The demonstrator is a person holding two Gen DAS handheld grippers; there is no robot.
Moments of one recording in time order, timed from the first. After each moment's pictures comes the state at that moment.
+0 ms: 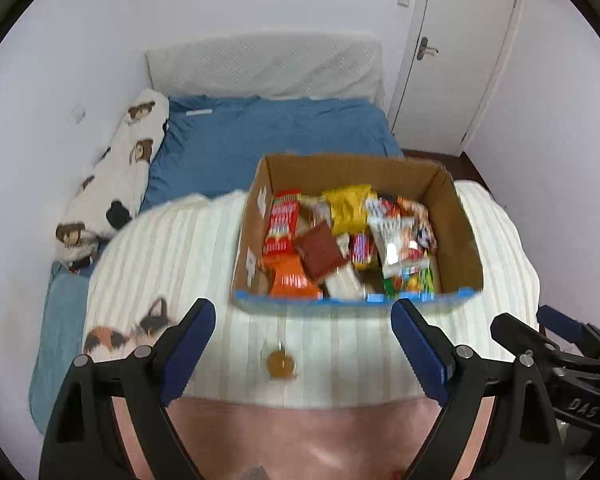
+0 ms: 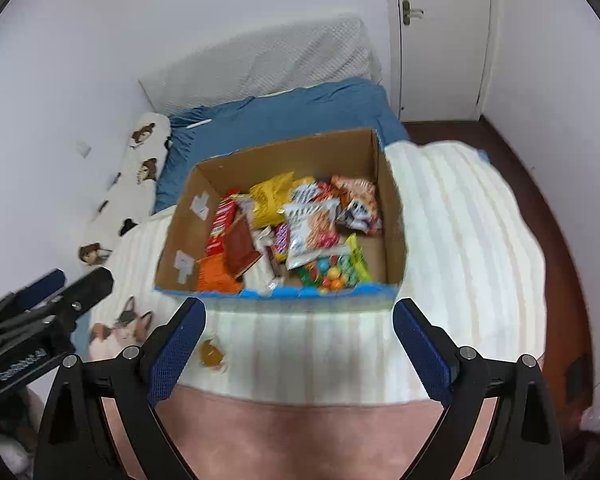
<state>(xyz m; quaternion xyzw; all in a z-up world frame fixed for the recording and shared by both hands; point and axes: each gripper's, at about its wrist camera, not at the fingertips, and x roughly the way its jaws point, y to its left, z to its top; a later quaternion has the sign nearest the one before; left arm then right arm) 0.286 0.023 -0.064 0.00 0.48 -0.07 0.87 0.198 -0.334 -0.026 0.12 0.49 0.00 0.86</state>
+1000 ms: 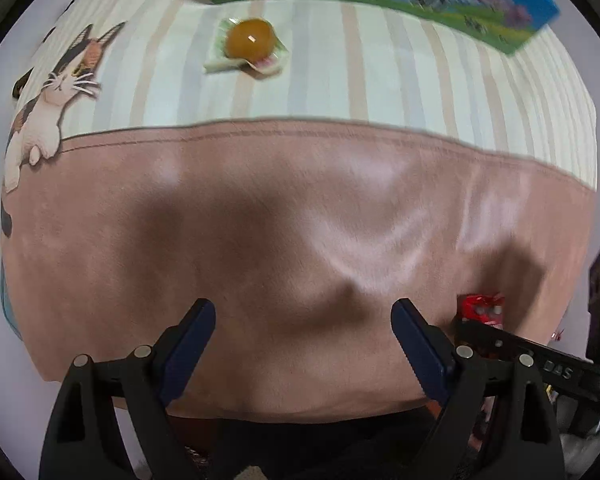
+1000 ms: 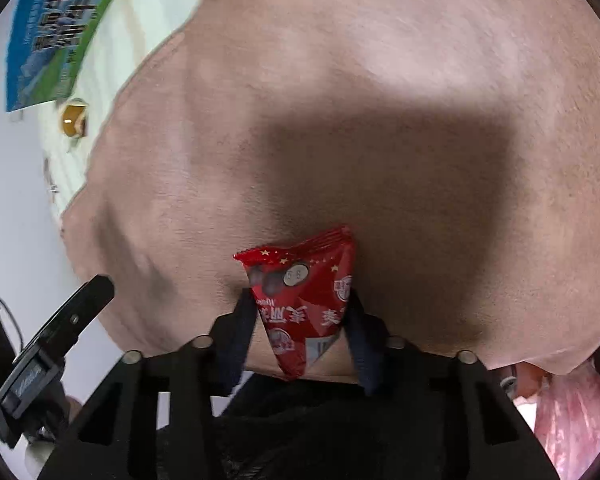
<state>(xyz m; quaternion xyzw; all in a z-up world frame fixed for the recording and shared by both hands) 0.176 0.011 -0.283 0.00 0.71 -0.07 0.70 0.023 -0.368 -0.312 0.33 0.74 0.01 0.59</state>
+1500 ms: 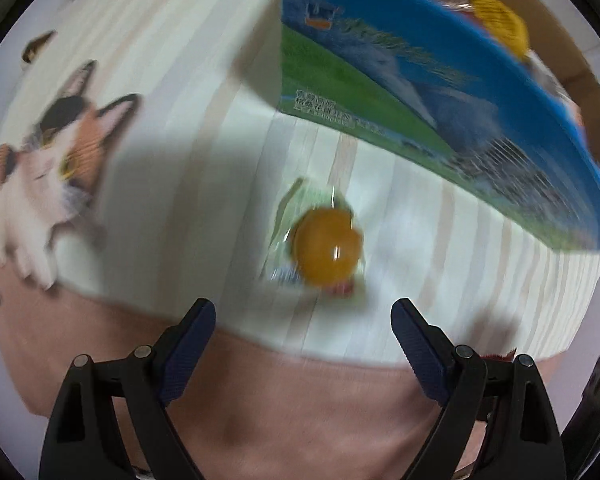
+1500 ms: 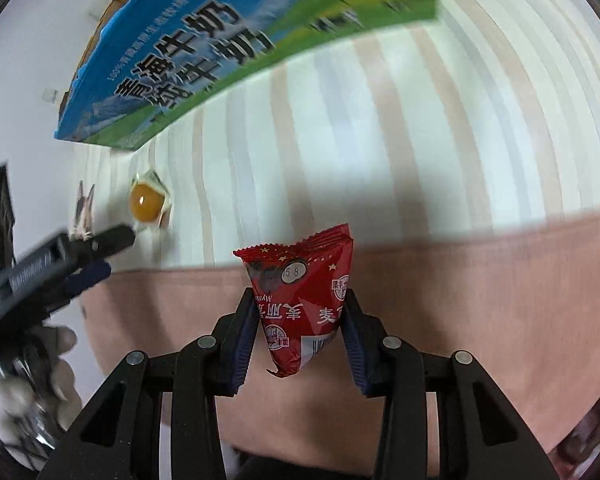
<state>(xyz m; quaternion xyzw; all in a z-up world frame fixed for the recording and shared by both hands) 0.330 0.072 -0.306 -0.12 0.71 -0.02 0.70 0.162 -0.327 -0.252 0.22 0.68 0.03 0.70</state>
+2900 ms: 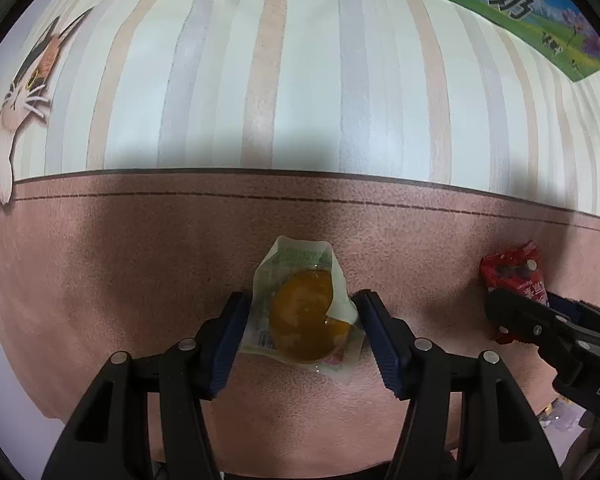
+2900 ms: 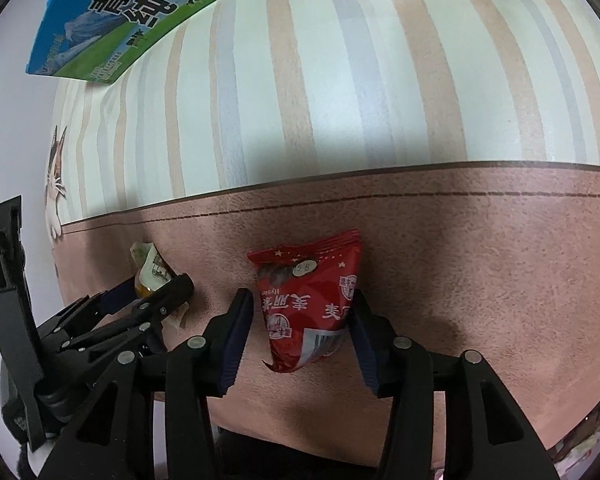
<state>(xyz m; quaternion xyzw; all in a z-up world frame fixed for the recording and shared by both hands) 0.230 0.023 -0.357 0.01 0.72 -0.06 0.69 0.140 -0.306 -0.303 0.19 0.73 0.05 0.66</state>
